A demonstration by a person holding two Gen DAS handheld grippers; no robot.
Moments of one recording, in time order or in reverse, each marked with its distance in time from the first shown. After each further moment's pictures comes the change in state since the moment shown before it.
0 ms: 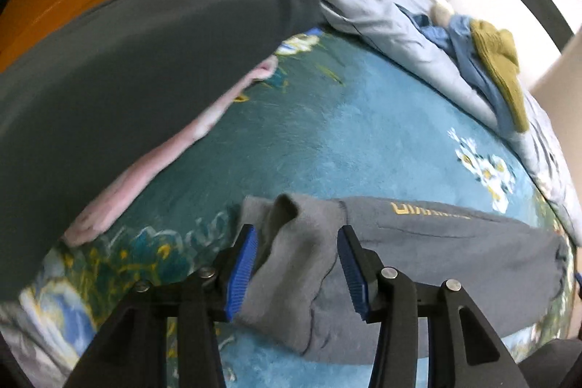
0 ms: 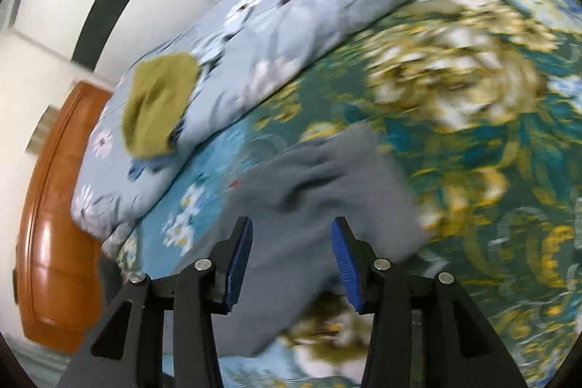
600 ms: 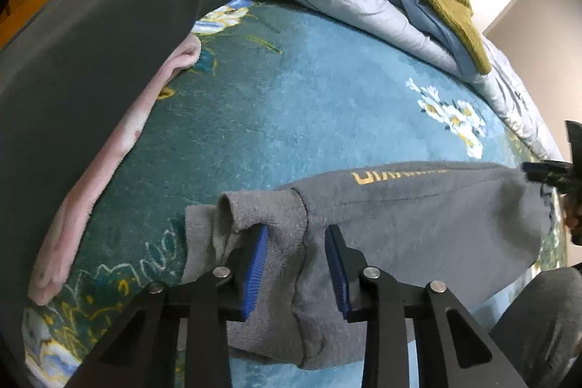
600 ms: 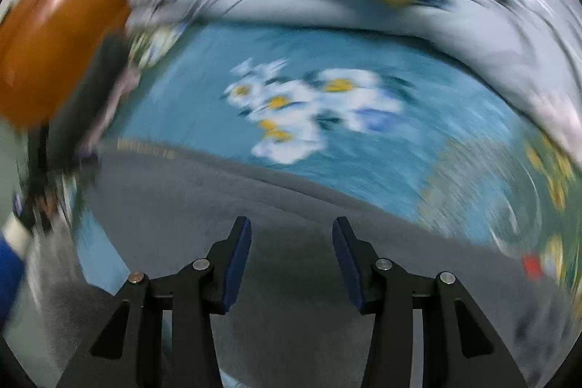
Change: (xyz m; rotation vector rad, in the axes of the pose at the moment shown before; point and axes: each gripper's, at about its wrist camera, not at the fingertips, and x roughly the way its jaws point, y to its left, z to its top) left arm 0.014 -0.016 0.008 0.188 0.113 -0.139; right arm 0.211 0.235 -0.078 -0.929 0.479 -0.018
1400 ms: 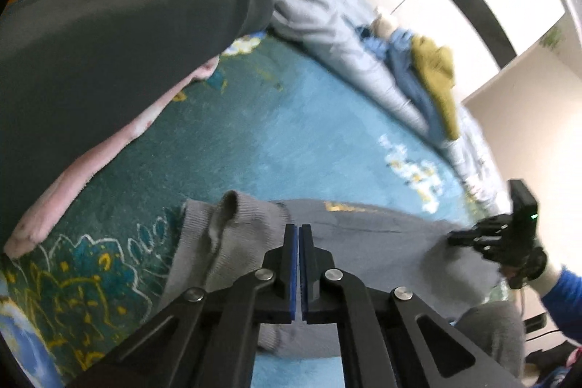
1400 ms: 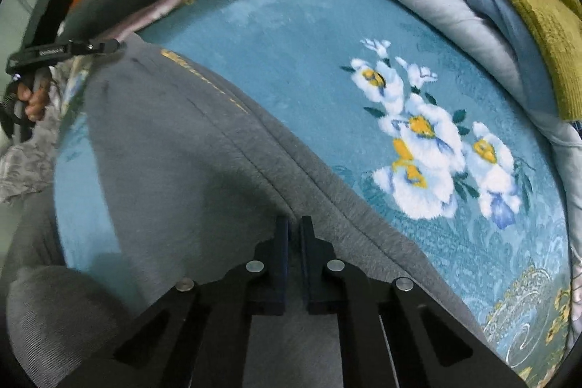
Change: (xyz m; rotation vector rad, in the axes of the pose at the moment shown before) left arm -0.036 0.025 -0.017 -0.187 -0.176 -0.188; right arm 0.049 0.078 0.010 -0.376 0.108 0.013
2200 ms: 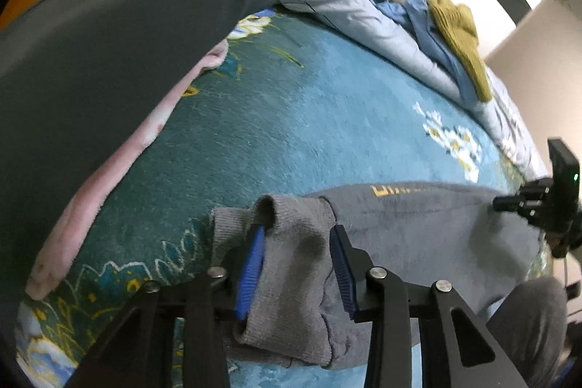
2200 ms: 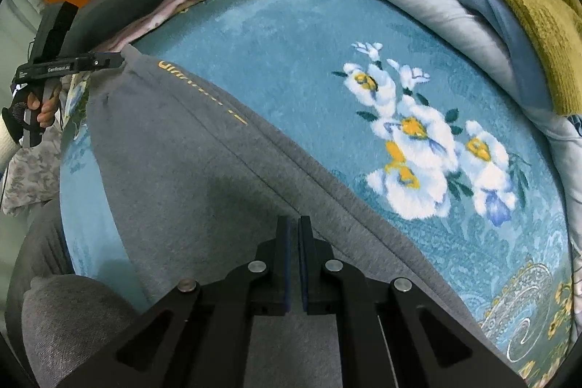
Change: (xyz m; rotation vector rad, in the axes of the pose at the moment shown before) left arm 0.034 0.002 0.008 0.144 0.121 0.162; right arm 0.005 0.006 0.014 0.036 0.007 -0.015
